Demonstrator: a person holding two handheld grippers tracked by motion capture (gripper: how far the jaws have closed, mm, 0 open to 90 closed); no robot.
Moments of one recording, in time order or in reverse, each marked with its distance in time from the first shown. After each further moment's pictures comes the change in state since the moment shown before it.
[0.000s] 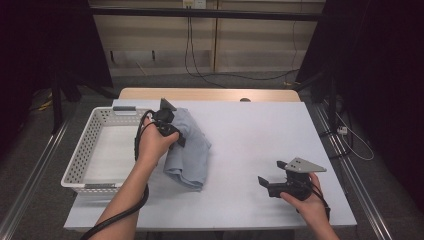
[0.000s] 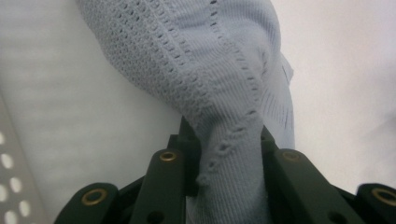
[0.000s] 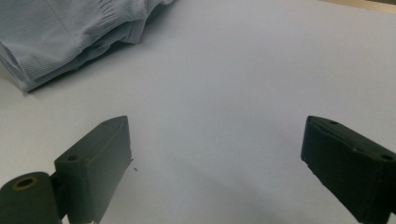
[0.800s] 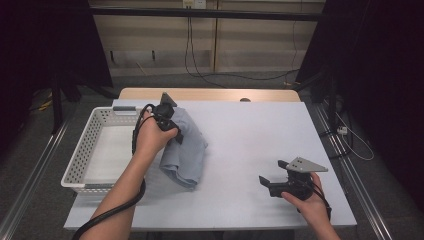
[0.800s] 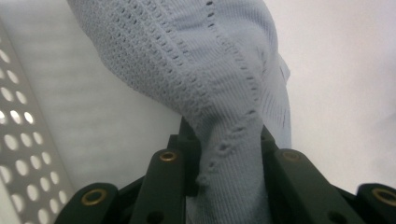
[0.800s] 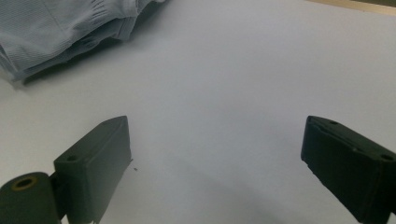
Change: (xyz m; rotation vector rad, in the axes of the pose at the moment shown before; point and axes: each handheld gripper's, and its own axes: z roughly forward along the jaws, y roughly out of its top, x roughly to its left) left arm -0.004 0.011 -0.012 0.040 0.041 0.041; right arm -0.002 0.000 -0.002 -0.006 0.000 0.006
